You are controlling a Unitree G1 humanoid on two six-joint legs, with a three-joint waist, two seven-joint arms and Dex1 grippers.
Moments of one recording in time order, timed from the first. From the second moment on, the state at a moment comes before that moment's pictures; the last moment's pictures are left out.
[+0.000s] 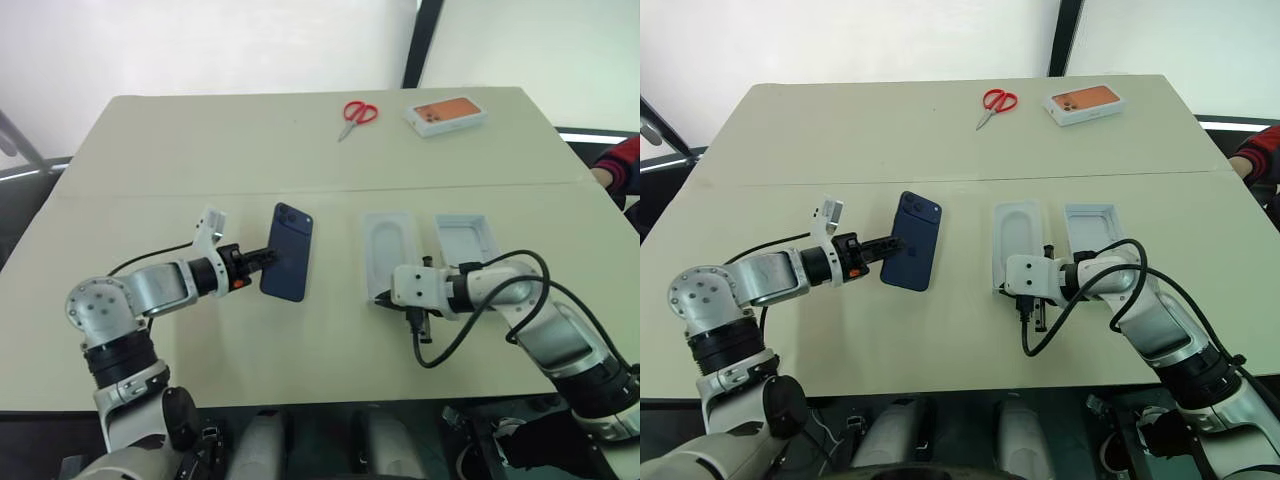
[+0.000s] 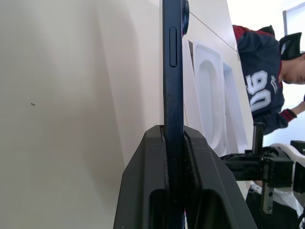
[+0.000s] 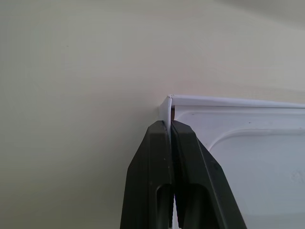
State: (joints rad) left arm -0.55 0.25 0.60 -0.07 -1.21 1.60 0.06; right arm -0.36 -0.82 0.30 -0.29 -0.03 0.33 1.10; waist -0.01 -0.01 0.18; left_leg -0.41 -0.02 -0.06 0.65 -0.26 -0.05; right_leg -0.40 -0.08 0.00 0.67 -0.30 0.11
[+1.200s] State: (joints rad) left arm -0.51 0.35 0.42 -0.03 -1.65 1.28 0.37; right arm -0.51 -0.59 0.28 -0.32 0.06 0.51 1.00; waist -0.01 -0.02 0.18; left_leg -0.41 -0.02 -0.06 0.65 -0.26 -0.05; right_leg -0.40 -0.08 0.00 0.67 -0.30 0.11
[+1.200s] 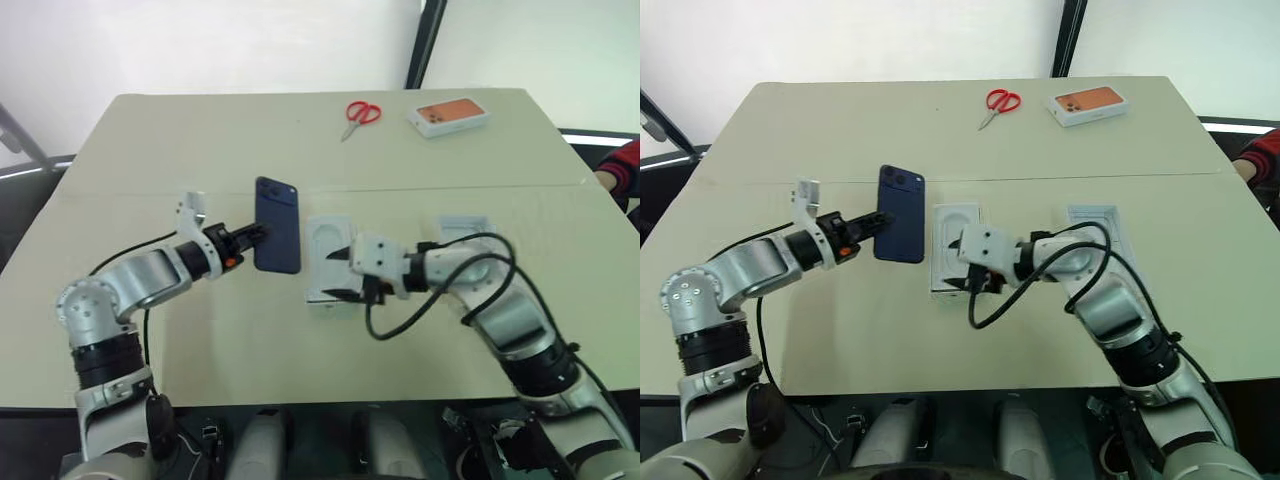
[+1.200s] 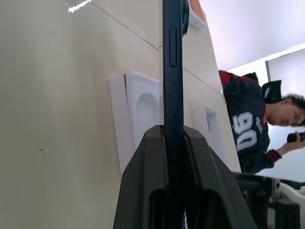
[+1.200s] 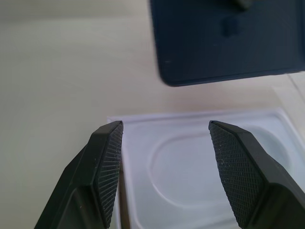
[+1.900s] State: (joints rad) left arm -0.44 0.56 0.38 0.06 -1.67 1.15 0.29; right arm -0.78 -0.38 0.42 0.20 -0.13 0.40 0.79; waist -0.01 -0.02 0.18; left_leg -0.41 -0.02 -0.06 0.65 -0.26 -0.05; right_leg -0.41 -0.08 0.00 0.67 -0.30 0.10
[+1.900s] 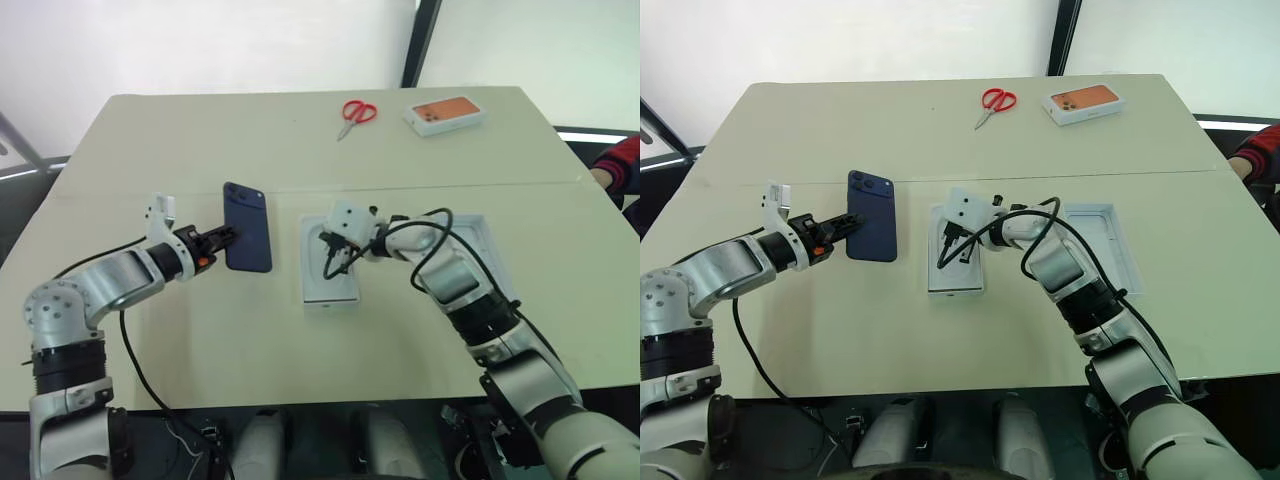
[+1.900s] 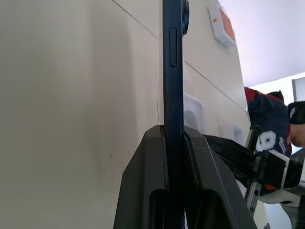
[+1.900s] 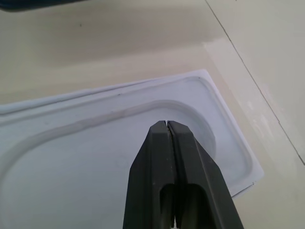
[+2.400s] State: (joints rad) left arm -0.40 0.56 0.37 0.03 -1.72 1.12 0.29; right arm -0.71 -0.39 0.47 0.13 -0.18 0.40 0.91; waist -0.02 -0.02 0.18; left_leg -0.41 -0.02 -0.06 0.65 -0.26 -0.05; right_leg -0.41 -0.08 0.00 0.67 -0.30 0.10
